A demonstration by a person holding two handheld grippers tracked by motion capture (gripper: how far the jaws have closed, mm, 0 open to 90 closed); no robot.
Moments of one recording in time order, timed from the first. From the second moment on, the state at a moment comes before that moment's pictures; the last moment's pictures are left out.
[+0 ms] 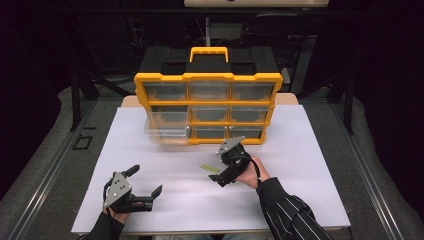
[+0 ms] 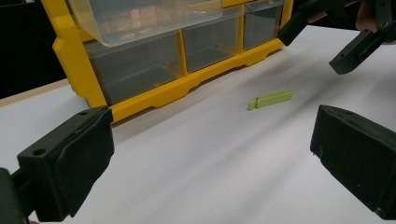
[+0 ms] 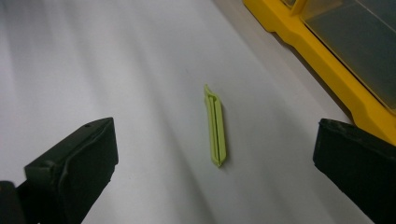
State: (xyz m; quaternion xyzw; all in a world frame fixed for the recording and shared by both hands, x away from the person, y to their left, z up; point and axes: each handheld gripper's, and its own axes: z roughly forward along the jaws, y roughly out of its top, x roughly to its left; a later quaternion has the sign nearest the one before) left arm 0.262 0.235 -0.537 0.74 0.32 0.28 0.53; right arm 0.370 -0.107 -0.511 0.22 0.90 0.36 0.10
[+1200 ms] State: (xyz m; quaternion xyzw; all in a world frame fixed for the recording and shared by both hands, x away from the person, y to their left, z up) left arm 0.262 0.235 -0.537 0.74 0.32 0.28 0.53; right arm 0.393 -0.064 -0.525 0.20 0.95 0.24 0.10
